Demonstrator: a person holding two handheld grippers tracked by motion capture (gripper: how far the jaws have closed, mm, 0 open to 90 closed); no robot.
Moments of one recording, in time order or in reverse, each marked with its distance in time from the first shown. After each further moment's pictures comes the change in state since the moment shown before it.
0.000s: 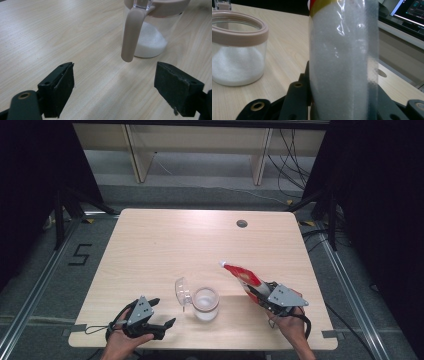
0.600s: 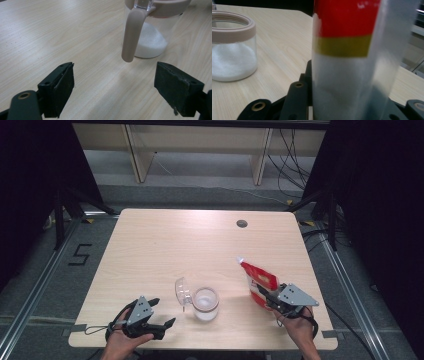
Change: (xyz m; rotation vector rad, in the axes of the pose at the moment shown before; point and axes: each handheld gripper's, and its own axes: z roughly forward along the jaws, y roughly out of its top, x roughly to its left) left arm 0.000 -0.001 0.000 -0.004 0.012 -0.009; right arm -0.011 -0.005 -0.021 0.055 -0.049 0.094
